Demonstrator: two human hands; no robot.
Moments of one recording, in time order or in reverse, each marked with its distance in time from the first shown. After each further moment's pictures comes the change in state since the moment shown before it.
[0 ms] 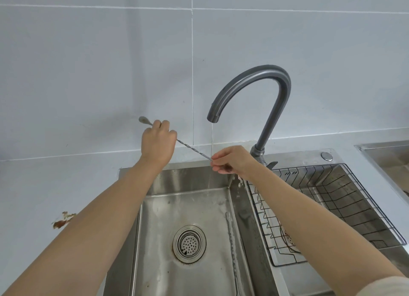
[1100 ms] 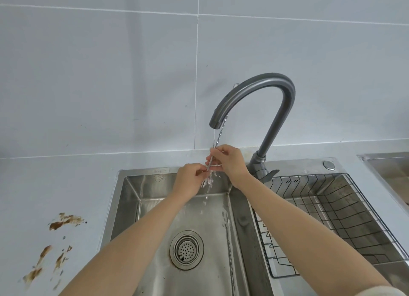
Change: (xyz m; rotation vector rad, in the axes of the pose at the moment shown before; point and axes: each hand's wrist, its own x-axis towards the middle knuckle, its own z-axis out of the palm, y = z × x) left_hand -0.037 0.073 0.022 -1.206 -0.304 -0.394; right_hand 0.013 0.003 0.023 0.063 0.177 -0.237
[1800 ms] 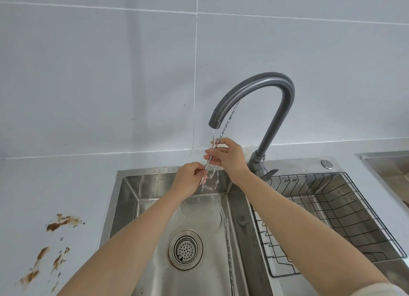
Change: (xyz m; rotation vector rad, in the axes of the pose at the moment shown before) left_hand 0.013 -0.012 0.003 -0.011 -0.079 0.031; right_hand 0.002 -0.006 0.000 0.065 0.013 -0.039
